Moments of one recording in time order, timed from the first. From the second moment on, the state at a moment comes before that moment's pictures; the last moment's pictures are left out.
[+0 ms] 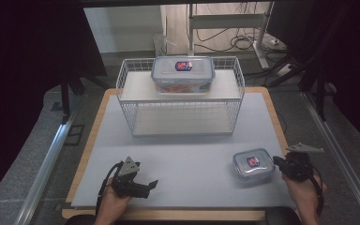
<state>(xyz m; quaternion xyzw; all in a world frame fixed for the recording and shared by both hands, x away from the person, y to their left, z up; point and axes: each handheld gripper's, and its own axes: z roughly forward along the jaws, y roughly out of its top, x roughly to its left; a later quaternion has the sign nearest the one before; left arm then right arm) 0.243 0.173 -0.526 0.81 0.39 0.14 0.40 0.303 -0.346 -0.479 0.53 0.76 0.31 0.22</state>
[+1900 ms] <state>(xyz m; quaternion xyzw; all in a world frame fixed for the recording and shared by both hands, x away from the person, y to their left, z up) 0.247 0.170 -0.528 0.82 0.39 0.13 0.40 0.300 -0.183 -0.498 0.34 0.86 0.37 0.05</state>
